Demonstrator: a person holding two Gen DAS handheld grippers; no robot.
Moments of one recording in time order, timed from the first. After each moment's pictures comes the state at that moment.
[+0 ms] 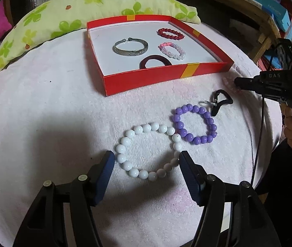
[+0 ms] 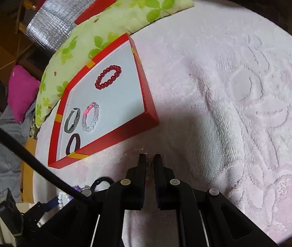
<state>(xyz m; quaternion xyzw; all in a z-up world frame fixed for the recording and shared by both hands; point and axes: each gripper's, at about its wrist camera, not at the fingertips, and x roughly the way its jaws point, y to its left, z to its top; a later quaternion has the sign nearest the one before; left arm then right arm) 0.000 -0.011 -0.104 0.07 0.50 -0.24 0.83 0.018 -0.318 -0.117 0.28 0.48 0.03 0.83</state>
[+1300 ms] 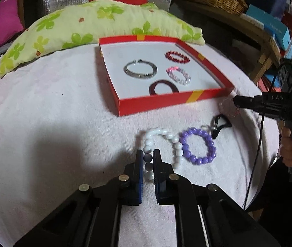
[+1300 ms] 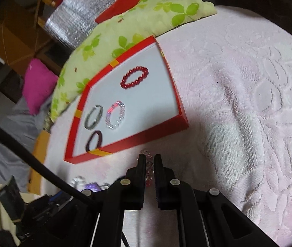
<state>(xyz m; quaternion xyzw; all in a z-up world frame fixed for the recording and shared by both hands) 0.004 0.005 -0.088 0.02 0.45 -0.23 0.86 0.021 -0.302 -0.104 0.28 0.45 0.09 0.85</state>
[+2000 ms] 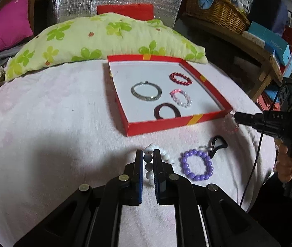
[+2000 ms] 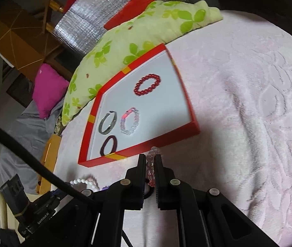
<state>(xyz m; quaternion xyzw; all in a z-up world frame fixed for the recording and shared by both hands) 0.006 0.016 -0.065 -0.01 0.41 -0.22 0.89 0.015 -0.296 -0.089 0.28 0.42 0.11 0.85</state>
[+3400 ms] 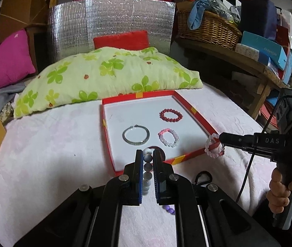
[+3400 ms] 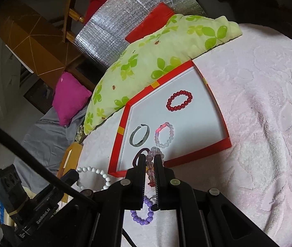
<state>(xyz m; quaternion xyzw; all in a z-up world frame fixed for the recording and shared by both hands) -0.004 -0.023 -0.002 0.03 0.32 -0.19 0.93 0.011 -0.279 -0.056 0.30 0.36 0.16 0.87</state>
